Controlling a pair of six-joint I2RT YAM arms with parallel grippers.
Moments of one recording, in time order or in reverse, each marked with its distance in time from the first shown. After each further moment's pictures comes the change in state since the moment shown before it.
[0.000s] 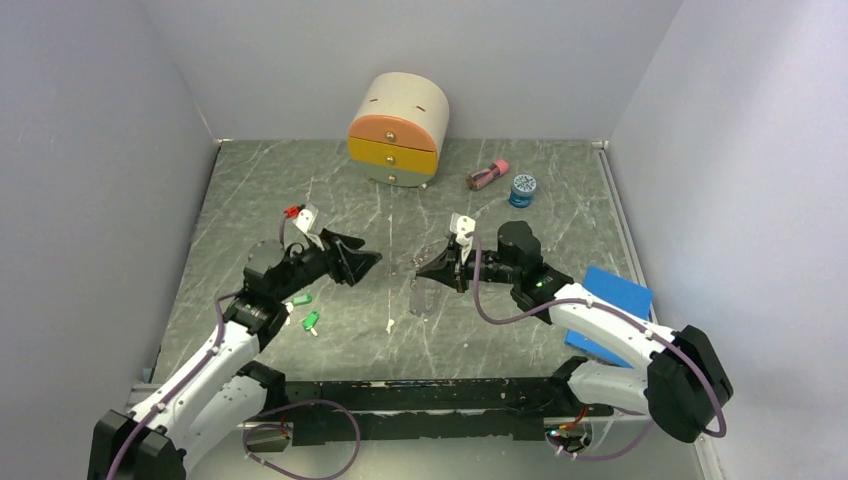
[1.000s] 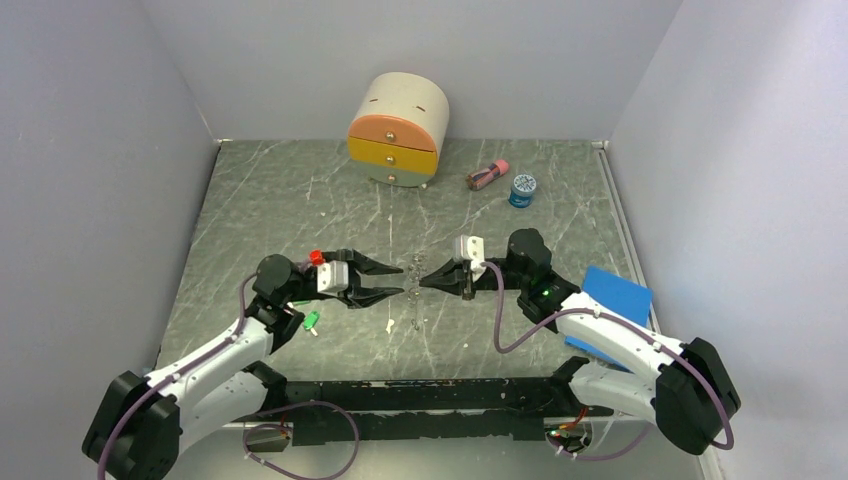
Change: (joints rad) left arm -0.134 0.108 -0.112 0.571 0.503 0.381; right arm 0.000 -0.078 -0.060 0.099 -0.182 -0.182
